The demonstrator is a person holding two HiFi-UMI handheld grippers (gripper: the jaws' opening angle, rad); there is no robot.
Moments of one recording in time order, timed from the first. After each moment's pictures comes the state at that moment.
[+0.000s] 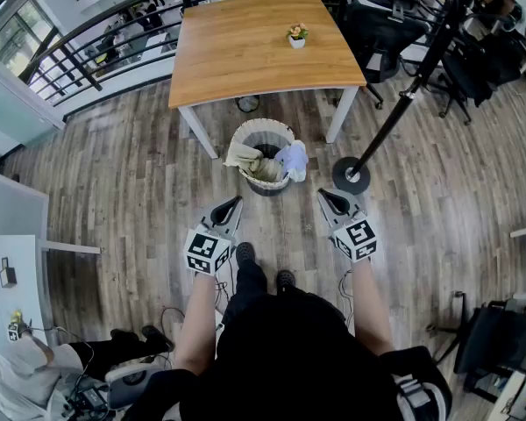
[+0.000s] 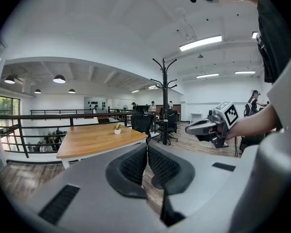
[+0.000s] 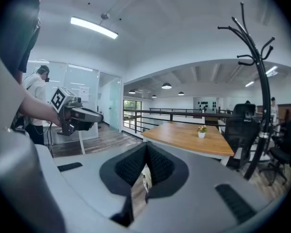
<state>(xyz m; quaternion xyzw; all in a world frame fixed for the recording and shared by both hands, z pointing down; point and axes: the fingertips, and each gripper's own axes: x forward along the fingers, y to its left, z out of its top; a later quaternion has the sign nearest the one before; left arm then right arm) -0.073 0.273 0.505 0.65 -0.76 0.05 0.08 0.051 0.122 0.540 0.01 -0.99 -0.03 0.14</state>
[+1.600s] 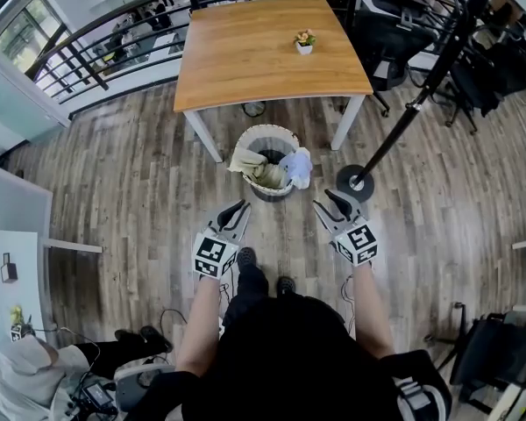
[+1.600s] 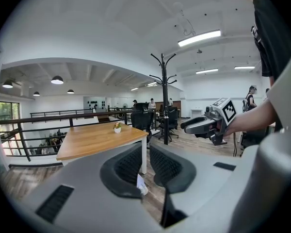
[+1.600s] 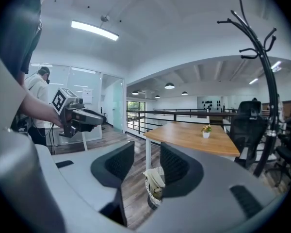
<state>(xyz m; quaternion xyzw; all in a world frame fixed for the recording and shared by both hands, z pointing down) -0.074 0.254 0.515 0.65 -0.76 0.07 0.08 0.036 0.109 0.550 -0.02 -0.99 -0.02 0.13</state>
